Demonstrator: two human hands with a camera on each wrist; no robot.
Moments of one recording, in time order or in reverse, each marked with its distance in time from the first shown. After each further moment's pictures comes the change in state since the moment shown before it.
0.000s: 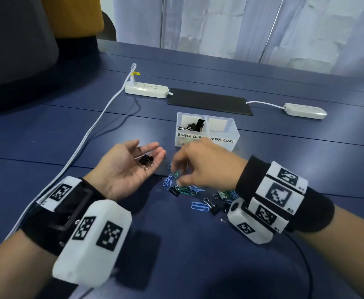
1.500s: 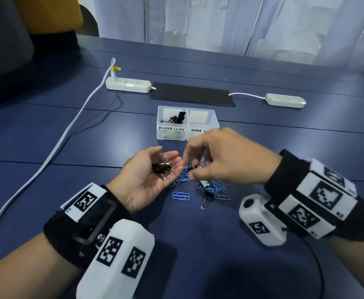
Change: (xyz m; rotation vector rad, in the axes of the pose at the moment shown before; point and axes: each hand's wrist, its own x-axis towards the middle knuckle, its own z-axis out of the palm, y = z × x) left_hand -0.008 -0.062 0.036 0.206 -0.018 -0.071; right_hand -0.060 0.015 -0.030 0.088 0.048 0.103
